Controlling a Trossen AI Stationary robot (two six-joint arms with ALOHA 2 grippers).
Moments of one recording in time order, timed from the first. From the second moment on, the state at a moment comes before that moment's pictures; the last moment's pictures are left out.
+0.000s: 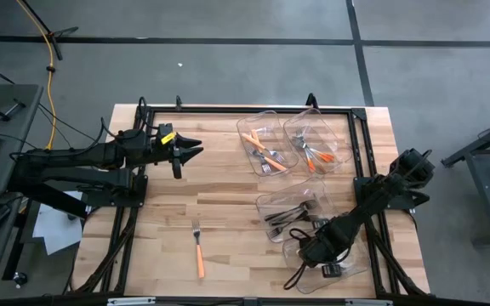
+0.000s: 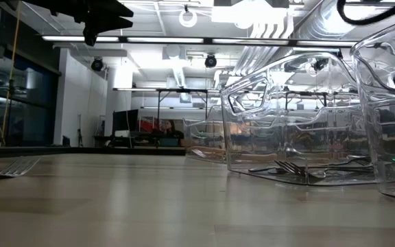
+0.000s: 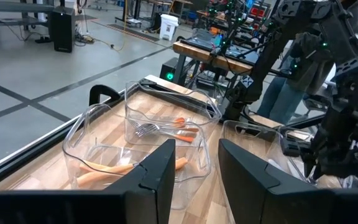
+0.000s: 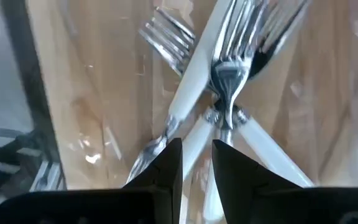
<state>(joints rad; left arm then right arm) 0.12 0.69 0.58 -0.03 -0.17 -0.28 0.69 1.70 1.08 -0.84 -0.22 0.62</state>
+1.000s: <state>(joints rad) 0.12 0.69 0.58 -0.03 -0.17 -0.28 0.40 1.13 0.78 -0.17 0.29 0.66</state>
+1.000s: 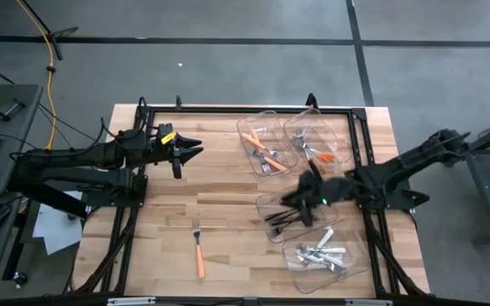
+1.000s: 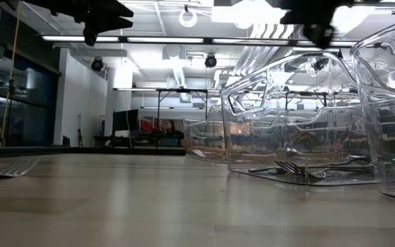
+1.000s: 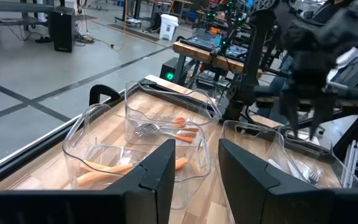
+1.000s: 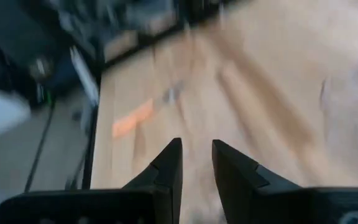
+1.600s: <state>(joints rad) 0.12 0.69 0.58 -0.03 -0.17 -0.28 -0.01 1.13 0.73 0.35 0.02 0.33</state>
